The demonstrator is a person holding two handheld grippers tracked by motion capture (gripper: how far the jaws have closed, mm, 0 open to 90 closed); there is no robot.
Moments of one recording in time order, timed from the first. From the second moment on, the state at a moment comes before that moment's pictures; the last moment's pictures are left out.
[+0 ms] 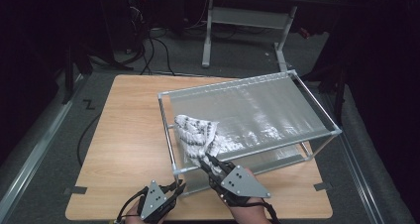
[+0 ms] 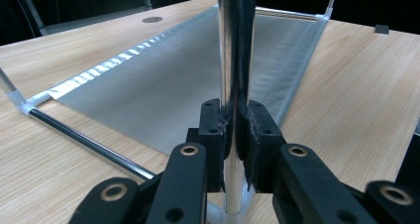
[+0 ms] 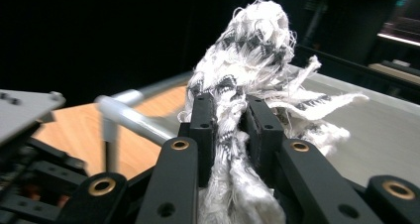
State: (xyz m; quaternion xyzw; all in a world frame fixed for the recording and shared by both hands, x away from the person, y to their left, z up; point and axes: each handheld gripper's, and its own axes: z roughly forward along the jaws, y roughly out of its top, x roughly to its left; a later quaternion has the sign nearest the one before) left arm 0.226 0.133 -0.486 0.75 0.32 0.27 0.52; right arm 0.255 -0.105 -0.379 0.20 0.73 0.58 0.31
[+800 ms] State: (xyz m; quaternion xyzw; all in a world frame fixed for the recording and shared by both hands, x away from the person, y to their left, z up) left arm 0.227 0.133 -0.486 0.75 0.32 0.27 0.52; right arm 0.301 -0.208 -0.381 0.34 0.68 0.52 0.40
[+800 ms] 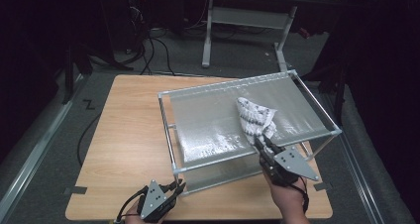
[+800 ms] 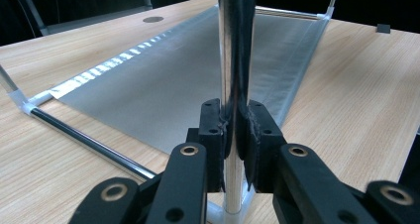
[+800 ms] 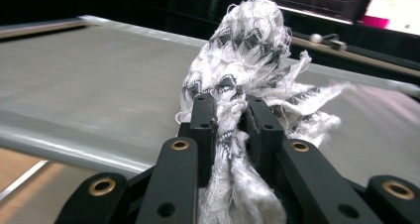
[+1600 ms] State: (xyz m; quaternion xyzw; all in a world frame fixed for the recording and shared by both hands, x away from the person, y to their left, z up) left arm 0.227 0.134 -0.486 0.75 0.32 0.27 0.52; right arm 0.329 -0.332 -0.380 0.48 0.57 0.47 0.47
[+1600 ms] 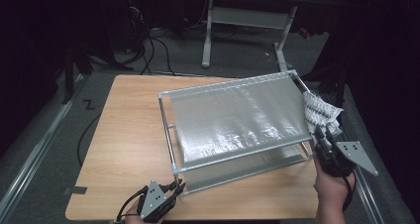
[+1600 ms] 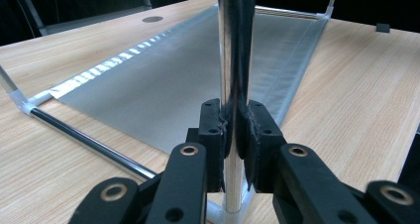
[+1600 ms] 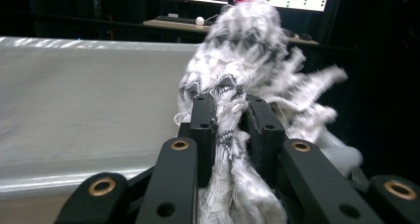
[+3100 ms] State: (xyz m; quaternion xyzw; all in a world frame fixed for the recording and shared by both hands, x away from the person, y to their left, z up) left arm 0.227 0.134 -0.486 0.75 0.32 0.26 0.52; right arm 0.296 -0.178 -0.377 0.31 0.70 0.56 0.32
